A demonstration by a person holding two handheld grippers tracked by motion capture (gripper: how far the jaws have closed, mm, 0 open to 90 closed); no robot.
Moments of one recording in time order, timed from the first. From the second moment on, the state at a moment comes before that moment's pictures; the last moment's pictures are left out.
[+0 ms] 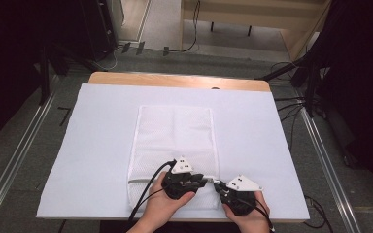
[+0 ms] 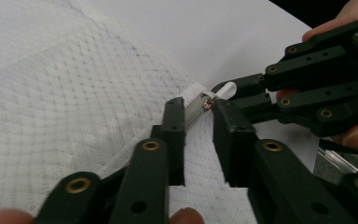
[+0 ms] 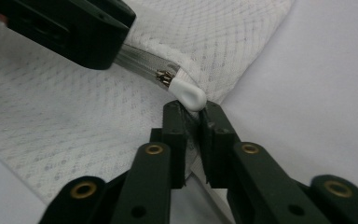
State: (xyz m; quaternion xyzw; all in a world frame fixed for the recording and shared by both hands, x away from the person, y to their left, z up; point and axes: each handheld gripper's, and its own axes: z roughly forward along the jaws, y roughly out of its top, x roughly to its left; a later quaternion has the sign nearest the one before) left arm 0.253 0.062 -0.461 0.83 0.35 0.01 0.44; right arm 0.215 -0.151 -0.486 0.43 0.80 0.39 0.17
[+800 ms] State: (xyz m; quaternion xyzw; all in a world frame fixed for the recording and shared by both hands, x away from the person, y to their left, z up) left arm 0.252 0.065 -0.463 0.83 0.33 -0.01 0.44; right arm 0.203 -0.146 -0.469 0.39 0.78 0.44 0.21
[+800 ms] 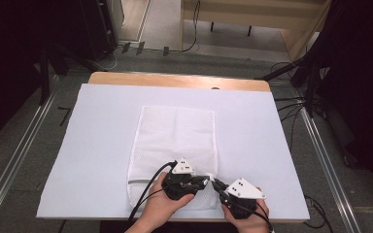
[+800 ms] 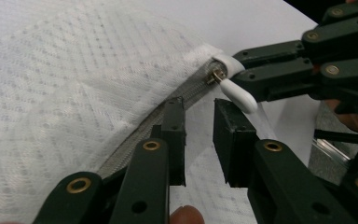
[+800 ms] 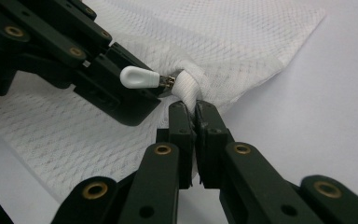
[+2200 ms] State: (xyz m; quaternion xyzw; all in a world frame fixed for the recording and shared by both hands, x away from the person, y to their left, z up) left arm 0.253 0.083 -0.457 0.83 0.35 -0.01 0.44; right arm 0.203 -0.147 -0.466 0.38 0.79 0.43 0.22
